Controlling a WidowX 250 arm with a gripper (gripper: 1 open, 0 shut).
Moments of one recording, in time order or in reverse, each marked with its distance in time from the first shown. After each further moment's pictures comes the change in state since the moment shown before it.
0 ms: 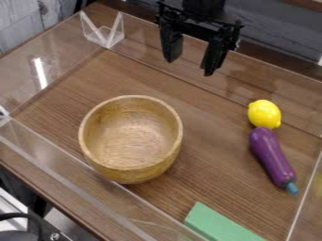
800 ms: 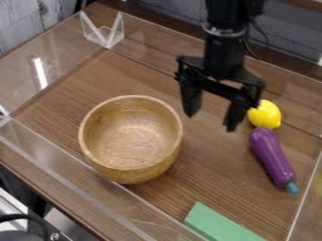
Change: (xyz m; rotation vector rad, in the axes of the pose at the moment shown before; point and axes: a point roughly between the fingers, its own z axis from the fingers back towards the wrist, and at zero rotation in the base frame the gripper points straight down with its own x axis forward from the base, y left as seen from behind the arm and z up) arm -0.024 -0.065 -0.046 -0.065 0.030 -0.048
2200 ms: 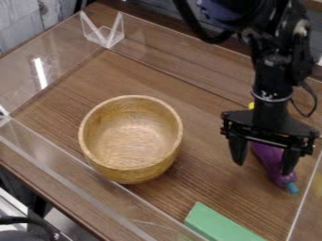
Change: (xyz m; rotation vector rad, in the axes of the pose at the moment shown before) arm 0.016 -0.055 -0.049 -0.085 -0.106 0.162
